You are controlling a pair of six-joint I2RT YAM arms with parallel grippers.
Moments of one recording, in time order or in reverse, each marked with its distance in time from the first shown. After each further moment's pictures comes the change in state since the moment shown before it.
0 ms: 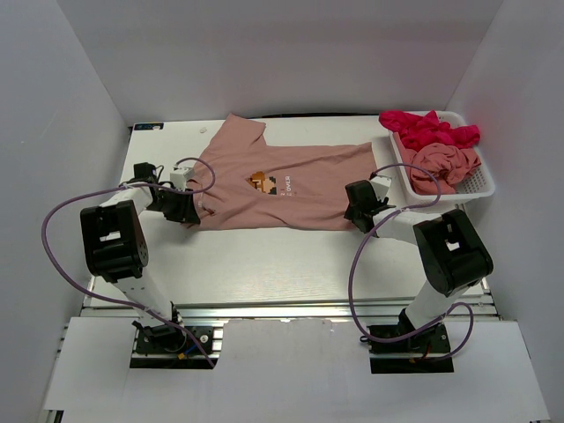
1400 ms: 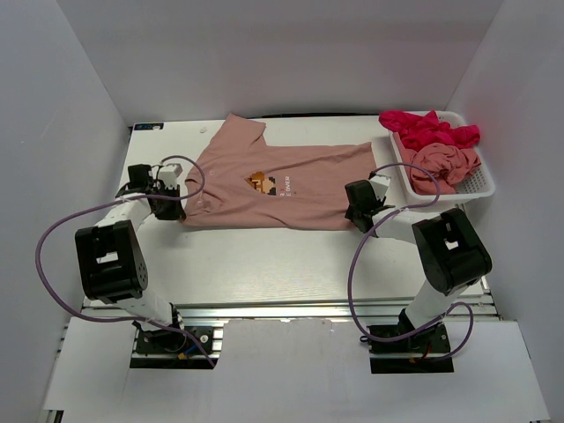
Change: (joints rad) left arm 0.000 -0.181 -0.124 0.180 -0.243 -0.219; right arm 0.000 0.011 0.000 0.028 -0.002 -0.010
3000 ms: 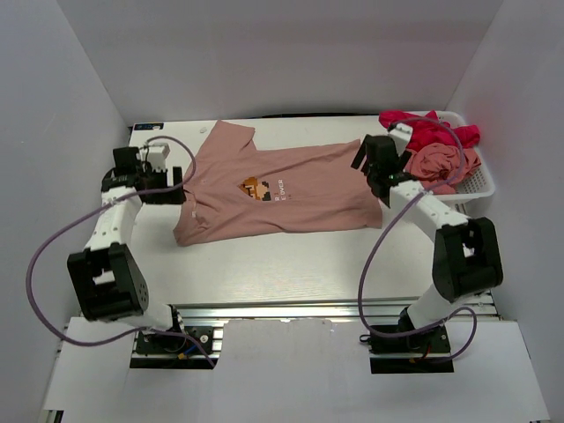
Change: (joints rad) left arm 0.000 -0.167 0.126 -0.172 -0.106 -0.026; right arm -0.101 -0.097 0.295 -0.080 0.011 -0.124
